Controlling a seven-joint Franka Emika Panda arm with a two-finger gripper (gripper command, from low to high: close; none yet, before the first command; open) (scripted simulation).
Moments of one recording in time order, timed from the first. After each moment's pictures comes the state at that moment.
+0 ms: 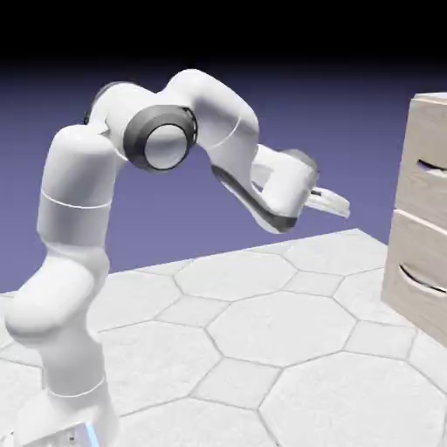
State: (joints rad) arm -0.56 0.33 0.76 -1.92 -1.88 2.84 -0.92
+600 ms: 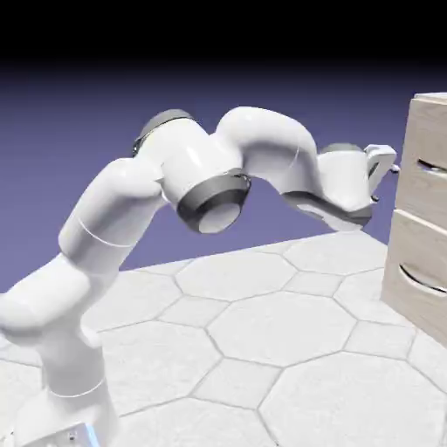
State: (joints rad) arm -0.80 0.71 1.08 -1.55 -2.66 2.76 -1.62
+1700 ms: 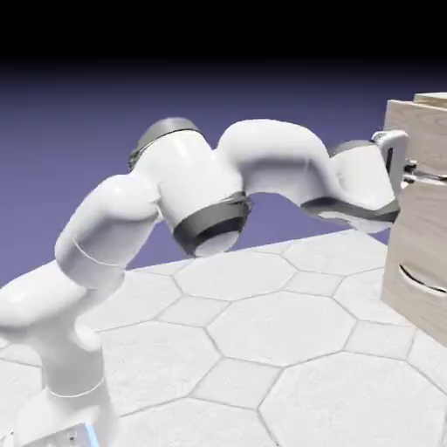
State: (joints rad) arm -1.07 0.68 1.29 -1.72 -2.88 2.67 -1.68
